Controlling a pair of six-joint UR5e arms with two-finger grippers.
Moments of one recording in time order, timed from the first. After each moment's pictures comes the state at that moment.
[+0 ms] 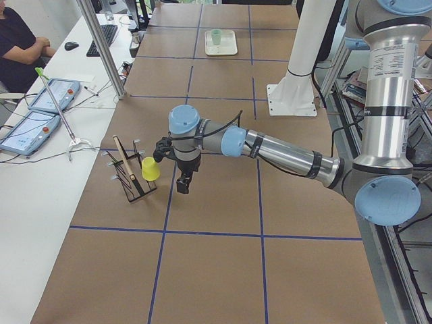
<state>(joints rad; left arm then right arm) -1.46 -1.53 -1.89 -1.44 -2.35 0.06 1.58 -1.77 1.82 -1.49 2.30 -0.07</state>
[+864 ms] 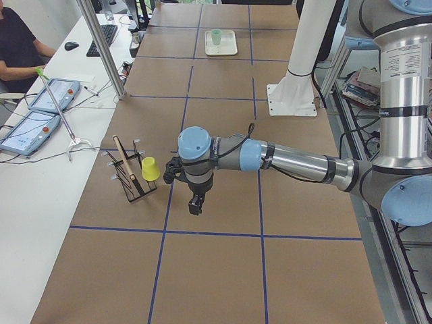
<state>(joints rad) -1.53 -1.45 -1.89 -1.40 -2.37 0.22 1.56 -1.78 1.83 -1.53 2.37 -0.07</state>
